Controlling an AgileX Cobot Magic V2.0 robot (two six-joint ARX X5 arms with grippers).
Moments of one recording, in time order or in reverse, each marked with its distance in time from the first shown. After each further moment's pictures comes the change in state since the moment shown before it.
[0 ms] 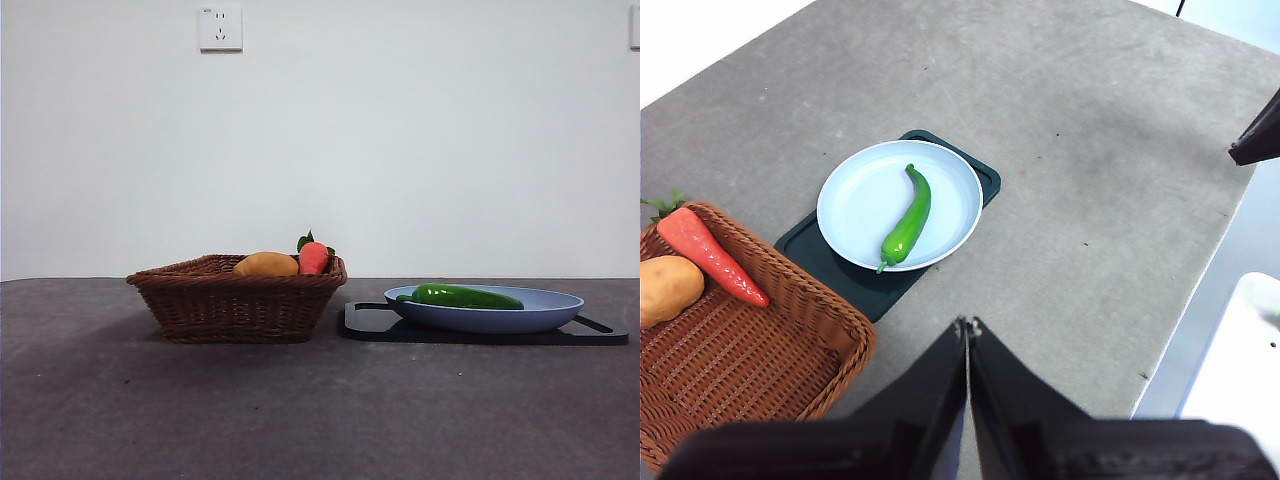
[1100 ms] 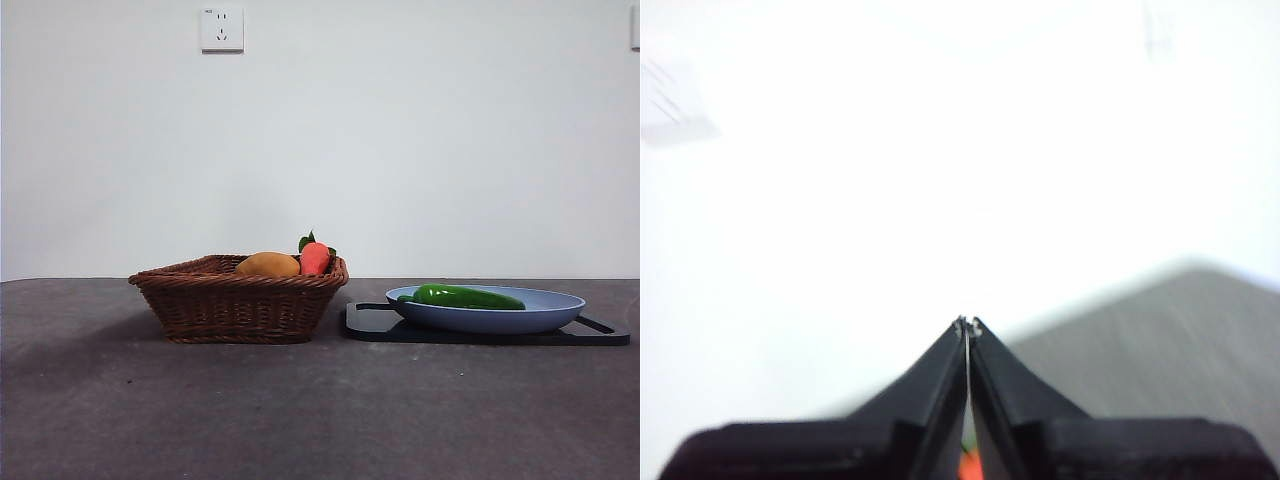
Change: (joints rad) left arm 0.407 -0.267 -0.408 0.848 -0.054 0.080; right arm 0.000 0.007 0.000 0.003 0.001 0.002
